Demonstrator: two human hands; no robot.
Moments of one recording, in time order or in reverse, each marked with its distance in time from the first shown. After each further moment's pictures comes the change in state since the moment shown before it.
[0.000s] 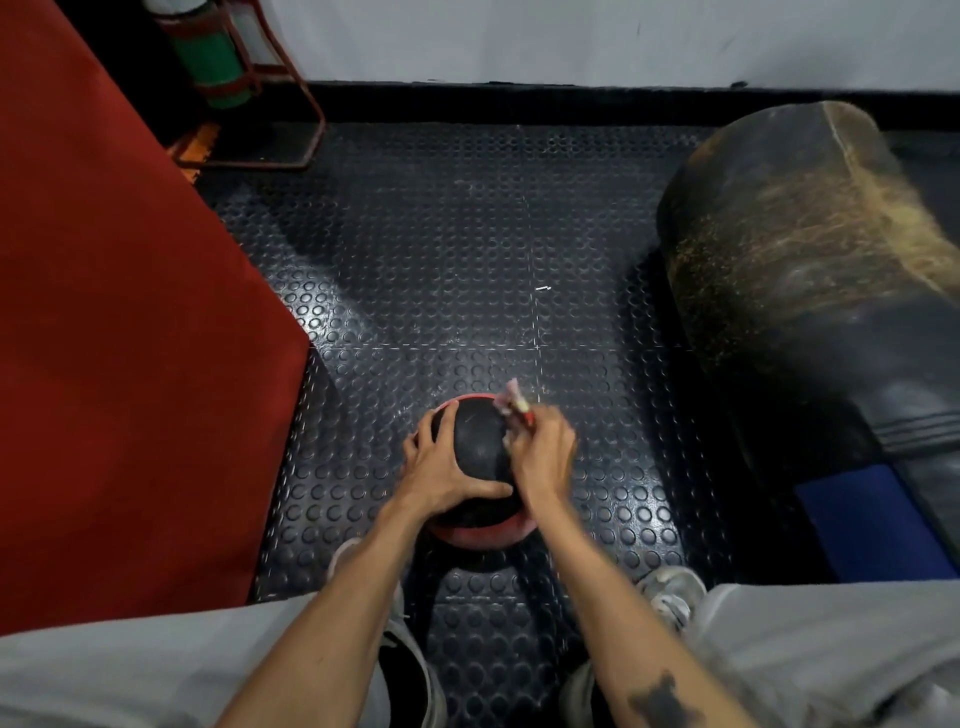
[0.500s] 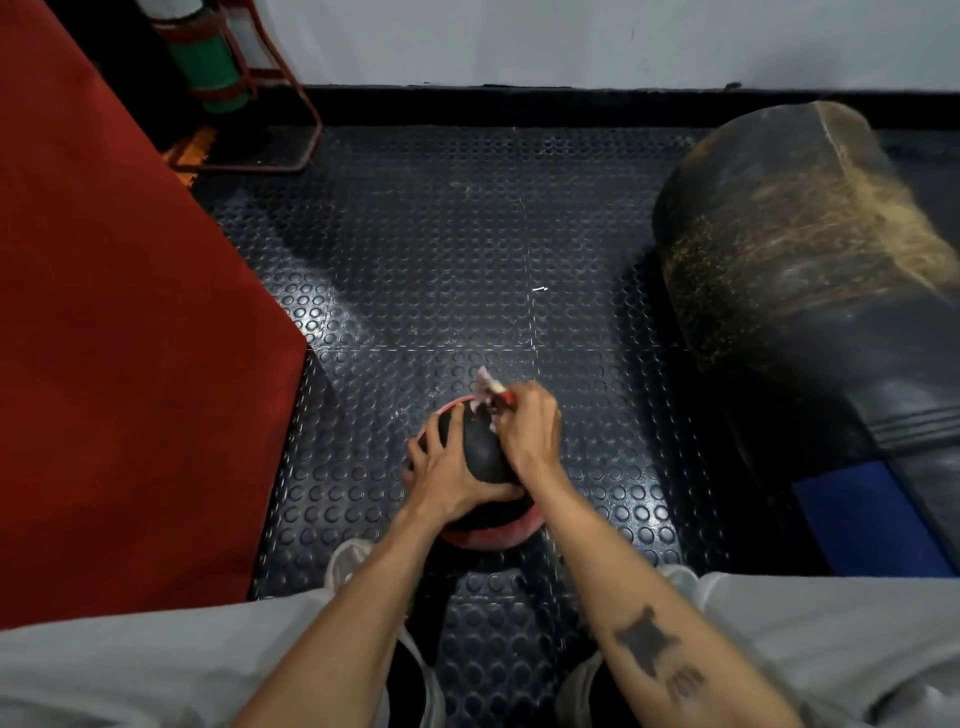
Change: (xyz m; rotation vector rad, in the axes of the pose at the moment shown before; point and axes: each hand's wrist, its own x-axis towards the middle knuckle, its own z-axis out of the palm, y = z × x) left_hand -0.008 0.016 0.012 0.048 0.038 -0.032; right_hand 0.024 -0.018 0.000 -0.116 -0.119 -0.041
